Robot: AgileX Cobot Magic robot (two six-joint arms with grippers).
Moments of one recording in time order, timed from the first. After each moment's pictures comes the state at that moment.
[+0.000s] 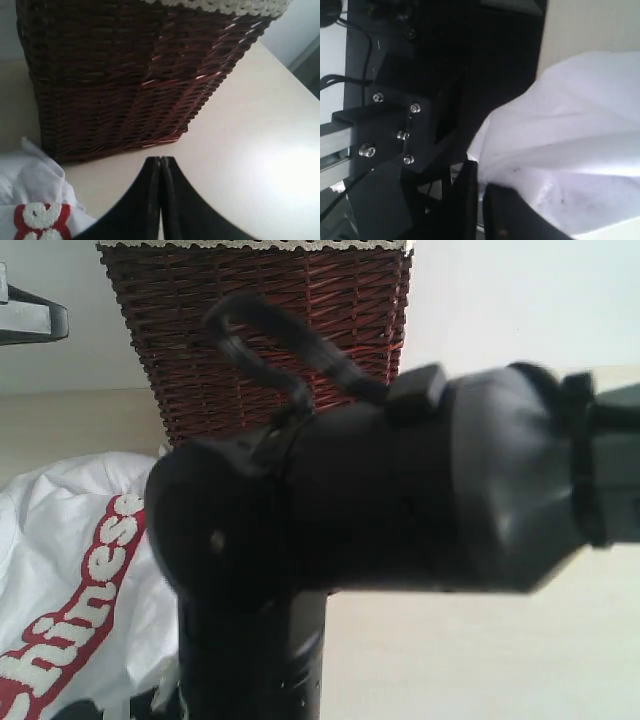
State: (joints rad) left arm -0.08 1.16 -0.94 -1.00 0.68 0.80; right arm 1.16 1.81 -1.24 0.42 1.22 -0.74
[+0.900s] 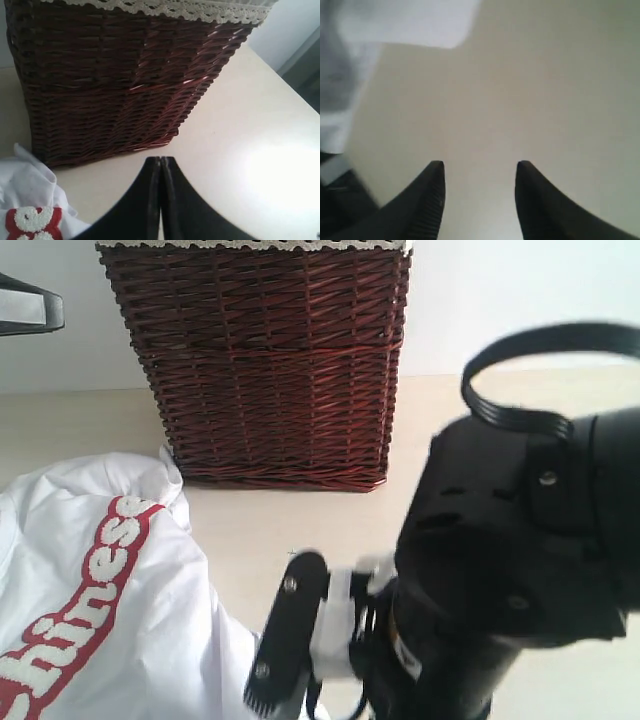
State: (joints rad) left arm -0.08 1.13 -0.94 -1.02 0.70 0.80; right arm 1.08 1.55 -0.92 -0.15 0.97 -0.12
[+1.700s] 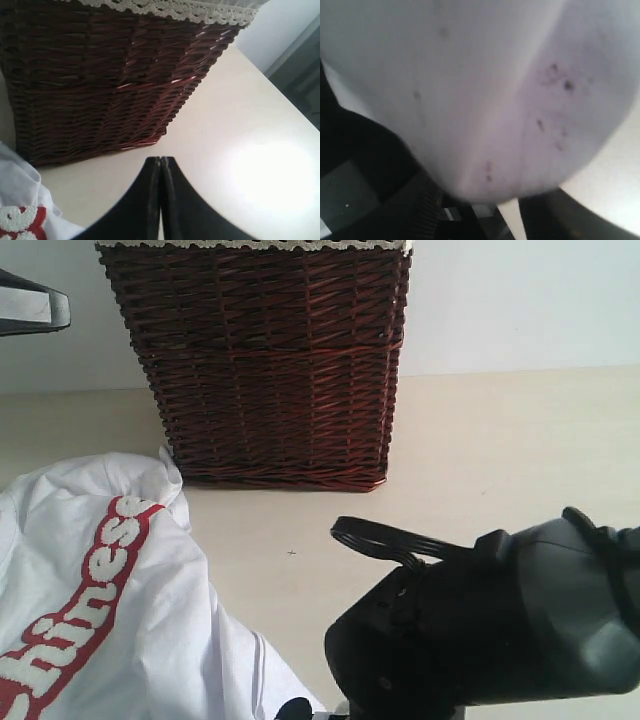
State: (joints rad) left arm -0.08 1.13 -0.94 -1.05 0.72 0.80; right arm 1.09 1.82 -0.82 0.33 0.87 -0.30
